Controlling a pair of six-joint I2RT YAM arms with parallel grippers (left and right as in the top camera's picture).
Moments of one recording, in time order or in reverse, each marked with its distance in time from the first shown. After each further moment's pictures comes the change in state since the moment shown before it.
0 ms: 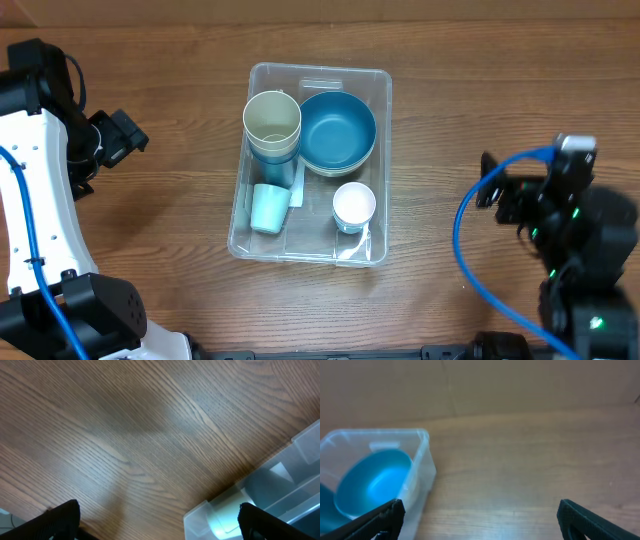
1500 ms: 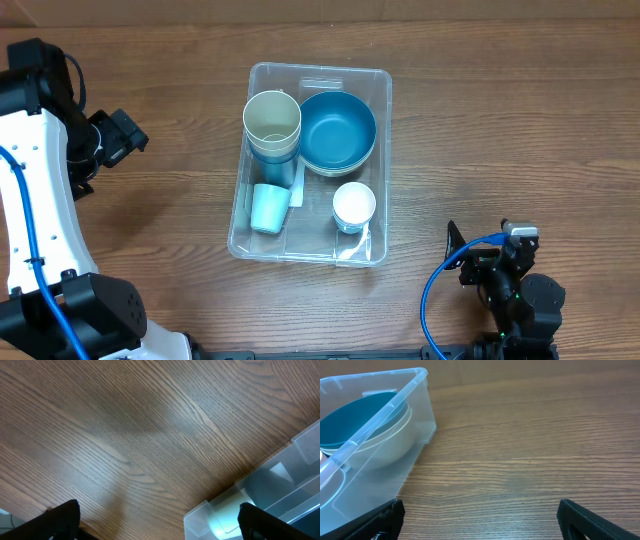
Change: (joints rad) left arm 0.000 0.000 0.000 0.000 0.000 0.000; right arm 0.000 -0.660 -0.663 0.091 -0.048 0.026
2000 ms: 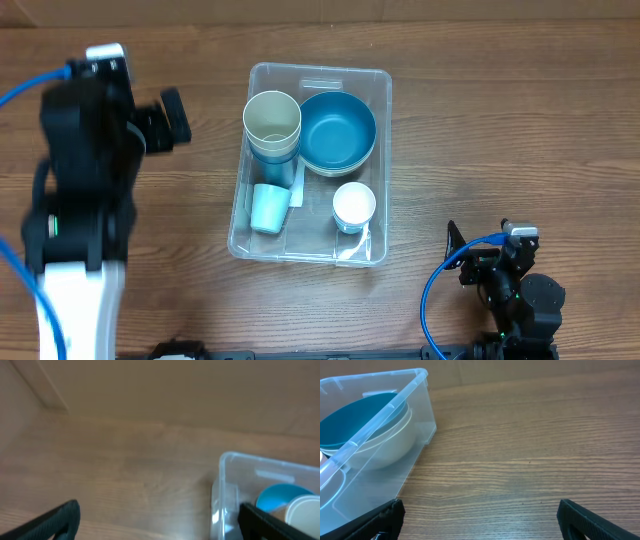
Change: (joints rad) left arm -0.291 -0.590 -0.465 0.818 -0.103 0.376; right arm 0.000 0.000 -0.001 0.003 0.000 0.000
